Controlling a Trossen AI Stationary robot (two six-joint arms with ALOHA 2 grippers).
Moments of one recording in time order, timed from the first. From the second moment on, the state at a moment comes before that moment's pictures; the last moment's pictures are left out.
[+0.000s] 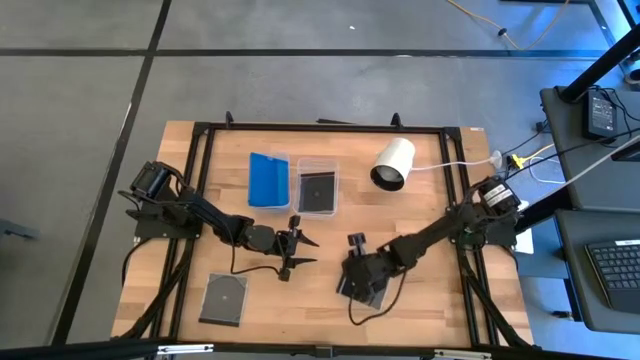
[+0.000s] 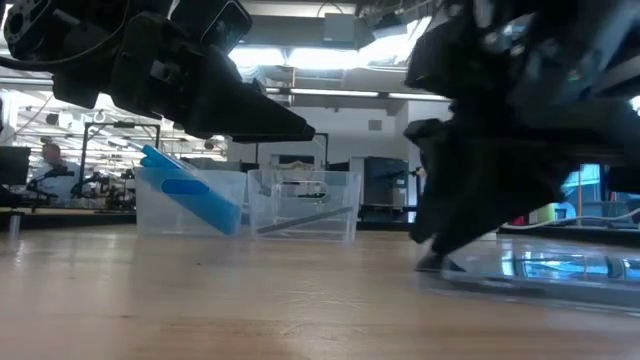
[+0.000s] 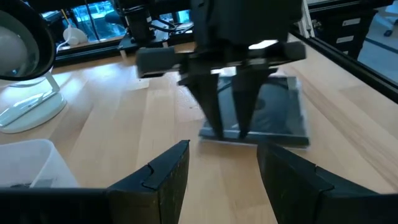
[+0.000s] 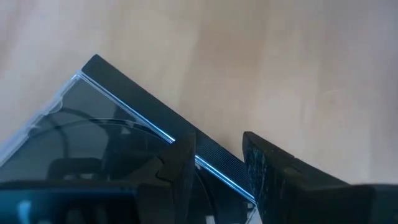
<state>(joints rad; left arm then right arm) -0.33 1.72 0.57 0.86 -0.25 0.04 0.45 1.88 0.96 -0.16 0.30 0.10</state>
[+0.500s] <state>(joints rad) -0.33 1.72 0.57 0.86 -0.25 0.04 0.25 1.87 0.95 -0.07 0.25 0.00</state>
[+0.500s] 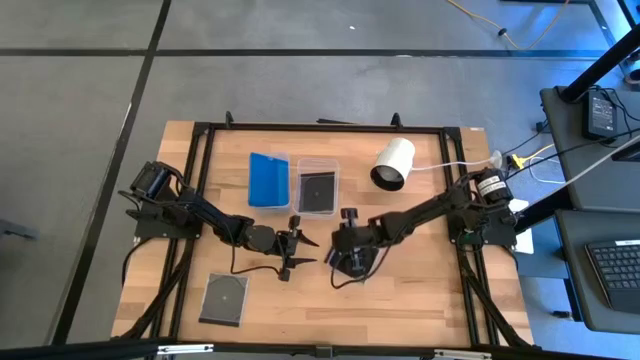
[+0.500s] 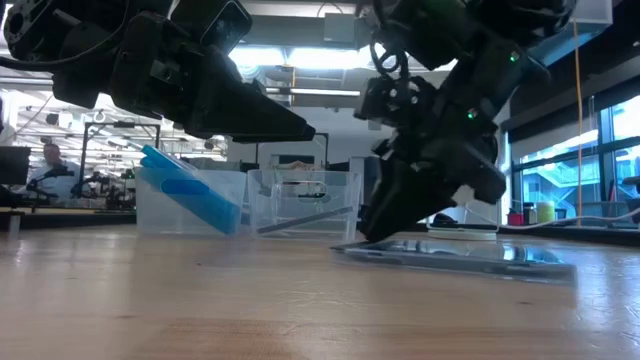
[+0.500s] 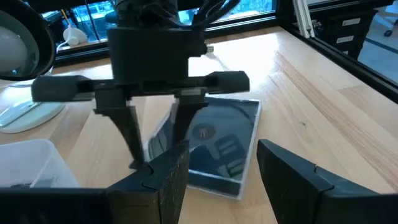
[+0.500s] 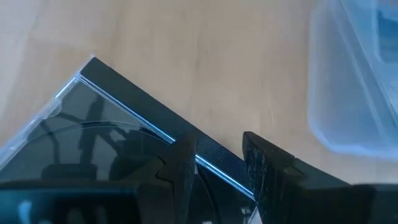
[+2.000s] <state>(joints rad) -0.36 1.90 0.71 0.83 -0.19 -0.07 0.28 1.38 0.52 -0.20 0.02 0.05</state>
